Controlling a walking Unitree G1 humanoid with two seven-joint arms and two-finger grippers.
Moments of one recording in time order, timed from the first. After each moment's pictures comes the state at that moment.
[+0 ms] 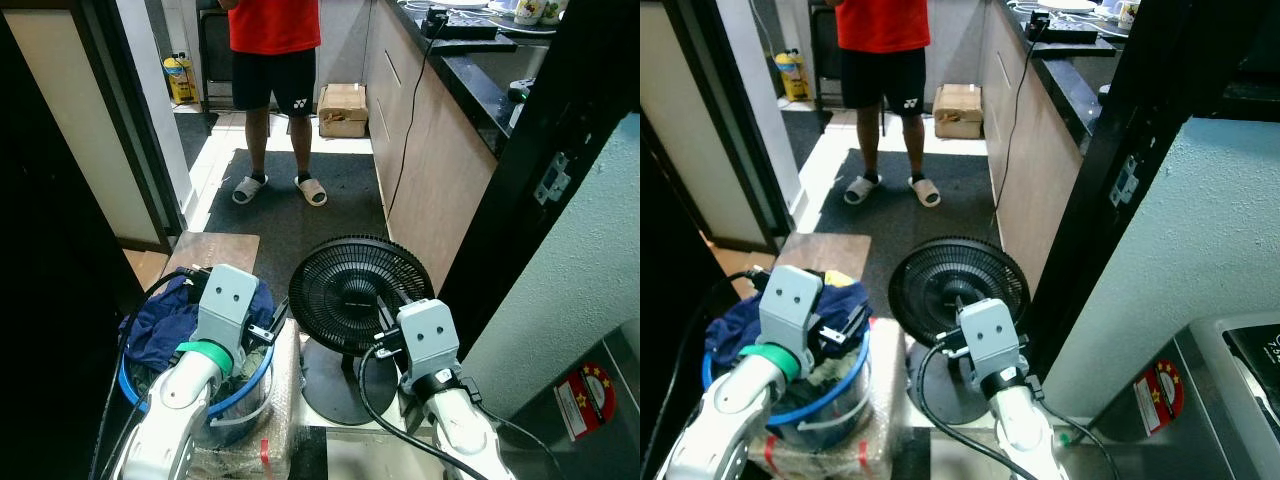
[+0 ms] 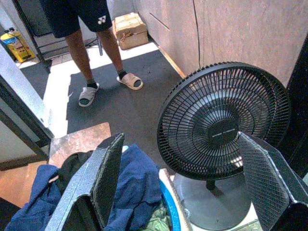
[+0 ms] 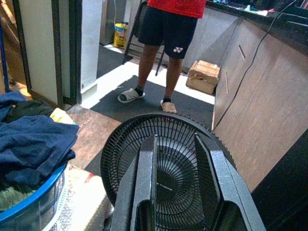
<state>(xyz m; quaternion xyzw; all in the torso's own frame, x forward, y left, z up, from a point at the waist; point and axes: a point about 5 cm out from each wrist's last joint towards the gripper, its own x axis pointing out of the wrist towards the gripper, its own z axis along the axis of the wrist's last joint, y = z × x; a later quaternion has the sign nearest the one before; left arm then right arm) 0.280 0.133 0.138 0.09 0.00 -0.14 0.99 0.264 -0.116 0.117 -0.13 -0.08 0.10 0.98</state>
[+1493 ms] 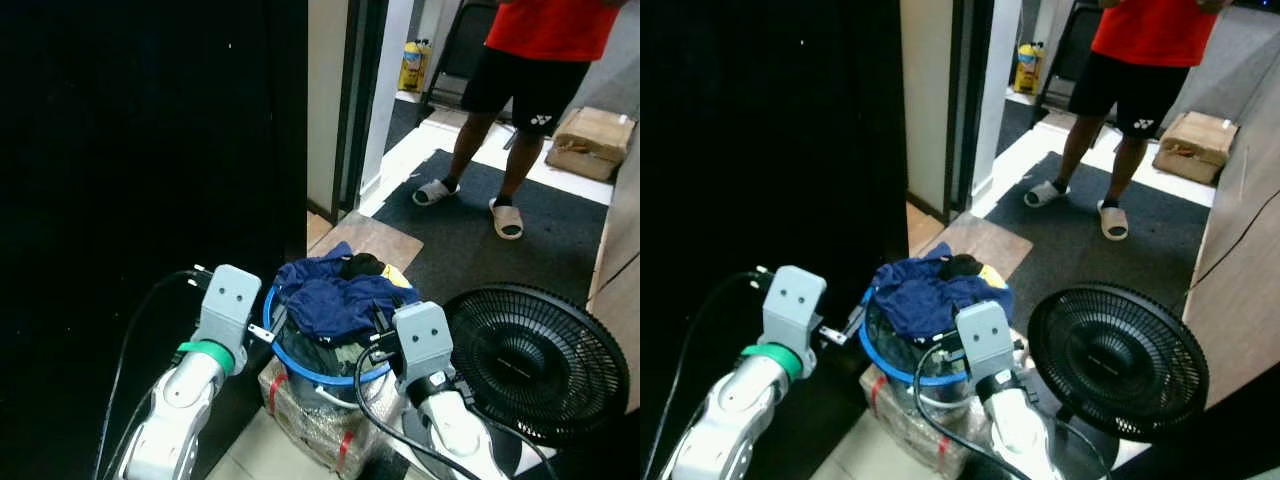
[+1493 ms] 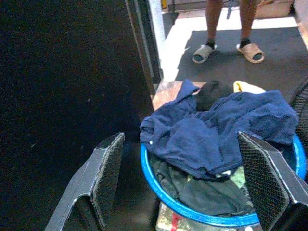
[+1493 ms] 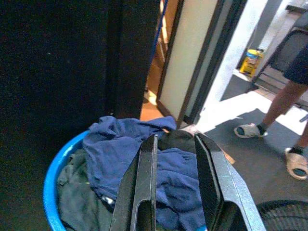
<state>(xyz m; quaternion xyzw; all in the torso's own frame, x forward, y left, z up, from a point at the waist) 0.283 0.130 0.134 0.10 0.01 -0.14 0.99 0.264 -0.115 0.112 -0.12 -0.07 0.10 0.99</state>
